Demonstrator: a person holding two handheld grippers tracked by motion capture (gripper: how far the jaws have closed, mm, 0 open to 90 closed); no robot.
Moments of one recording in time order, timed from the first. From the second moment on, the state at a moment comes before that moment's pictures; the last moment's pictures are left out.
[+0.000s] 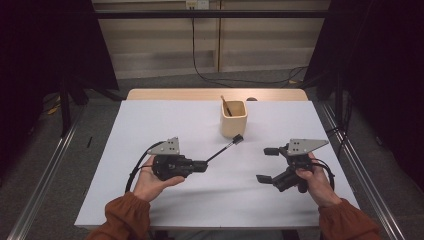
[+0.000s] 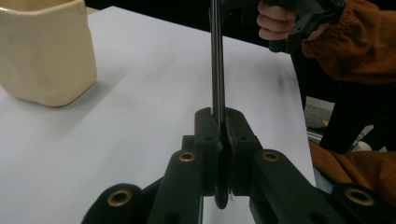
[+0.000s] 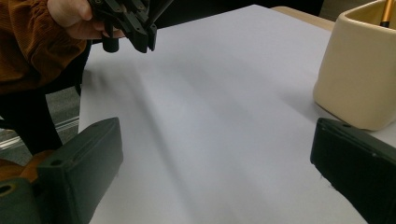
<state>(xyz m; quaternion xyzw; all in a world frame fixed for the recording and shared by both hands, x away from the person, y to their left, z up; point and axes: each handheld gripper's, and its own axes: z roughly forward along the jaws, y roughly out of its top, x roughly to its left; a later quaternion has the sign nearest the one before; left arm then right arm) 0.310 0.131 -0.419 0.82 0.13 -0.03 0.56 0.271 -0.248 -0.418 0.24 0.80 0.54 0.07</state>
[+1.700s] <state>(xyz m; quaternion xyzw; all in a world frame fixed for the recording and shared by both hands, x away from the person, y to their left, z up) 0.296 0.117 -0.422 0.77 0.12 -0.02 0.62 0.267 -0.233 -0.401 0.22 0.77 0.59 0.06</state>
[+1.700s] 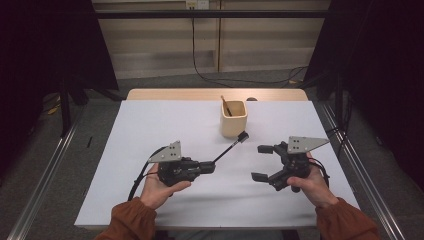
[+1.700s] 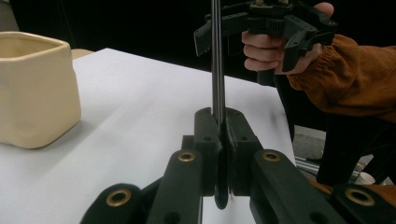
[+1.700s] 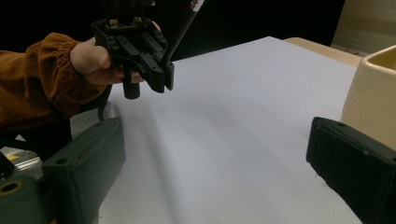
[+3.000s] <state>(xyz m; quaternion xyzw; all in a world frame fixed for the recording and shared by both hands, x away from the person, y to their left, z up) 0.293 0.111 -0.422 0.77 0.12 -0.01 0.62 0.287 -0.197 -0.378 0.19 0.76 0.62 0.05</state>
